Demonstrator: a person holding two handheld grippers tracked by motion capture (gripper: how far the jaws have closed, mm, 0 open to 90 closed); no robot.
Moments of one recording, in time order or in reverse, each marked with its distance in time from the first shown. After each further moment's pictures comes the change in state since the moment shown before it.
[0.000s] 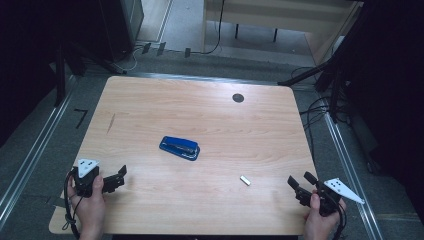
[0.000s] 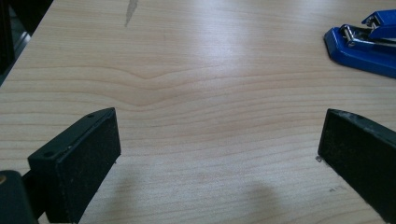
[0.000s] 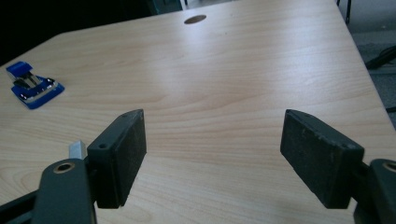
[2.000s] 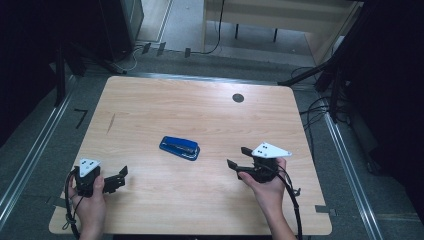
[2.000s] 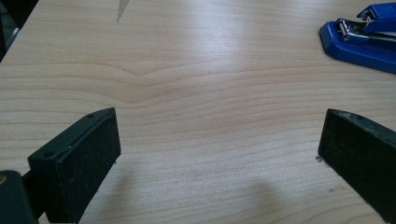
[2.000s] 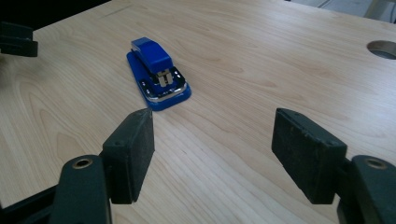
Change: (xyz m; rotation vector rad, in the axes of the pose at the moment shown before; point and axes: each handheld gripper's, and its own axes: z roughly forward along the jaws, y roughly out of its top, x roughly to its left) left arm 0.000 0.000 0.001 0.020 -0.018 -0.001; right arm 0.145 0.063 0.104 0.207 0.316 -0.346
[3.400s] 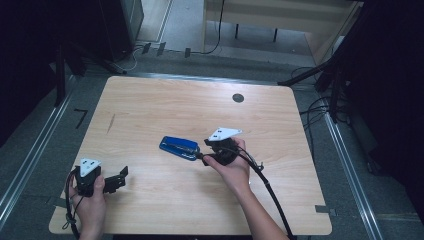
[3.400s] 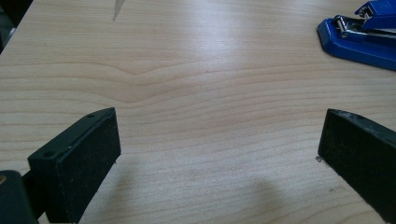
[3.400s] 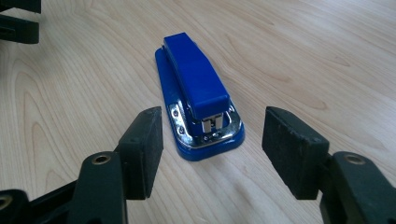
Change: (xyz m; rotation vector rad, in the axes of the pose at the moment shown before) left arm -0.001 0.000 0.001 0.003 -0.006 0.008; right arm 0.027 0.038 0.104 0.149 0.139 -0.111
